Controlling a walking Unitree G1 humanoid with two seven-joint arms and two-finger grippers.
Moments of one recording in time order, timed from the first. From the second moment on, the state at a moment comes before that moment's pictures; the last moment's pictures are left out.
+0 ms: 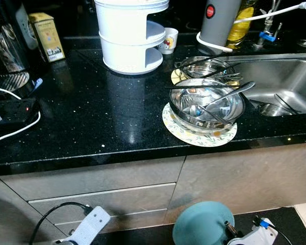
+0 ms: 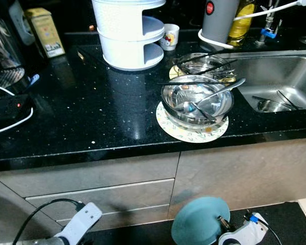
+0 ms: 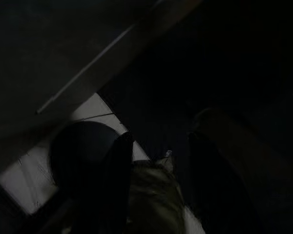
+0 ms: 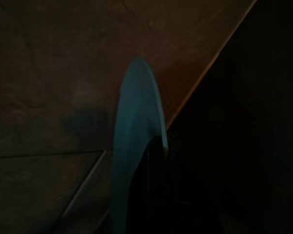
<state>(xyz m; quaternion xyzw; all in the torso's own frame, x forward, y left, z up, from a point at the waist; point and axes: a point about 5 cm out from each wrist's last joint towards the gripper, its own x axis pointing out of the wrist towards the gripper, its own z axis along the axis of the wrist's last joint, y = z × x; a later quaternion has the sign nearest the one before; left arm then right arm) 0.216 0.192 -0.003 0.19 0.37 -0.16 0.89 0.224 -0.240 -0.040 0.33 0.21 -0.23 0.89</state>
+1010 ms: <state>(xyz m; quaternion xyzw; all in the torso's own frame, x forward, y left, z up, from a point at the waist) 0.199 0.180 -0.062 0.16 0.38 -0.14 0.90 0.187 -0.220 -0.069 -0.26 0.37 0.02 0.89</state>
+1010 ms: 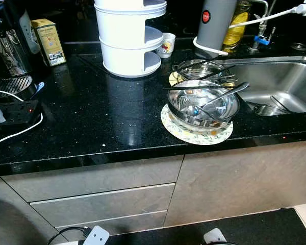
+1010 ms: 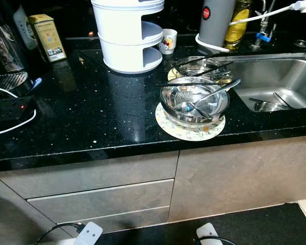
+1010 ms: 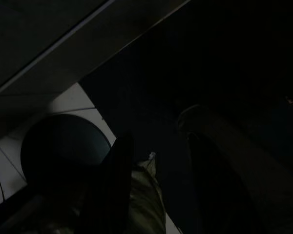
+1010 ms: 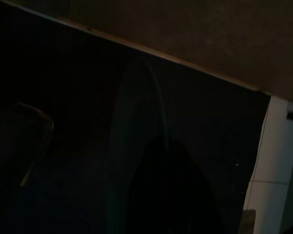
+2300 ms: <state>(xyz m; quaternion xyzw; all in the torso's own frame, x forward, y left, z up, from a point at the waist) 0.220 0.191 -0.052 0.03 0.35 -0.01 0.94 0.188 -0.212 -0.072 -0.17 0.39 -0.01 0.90</state>
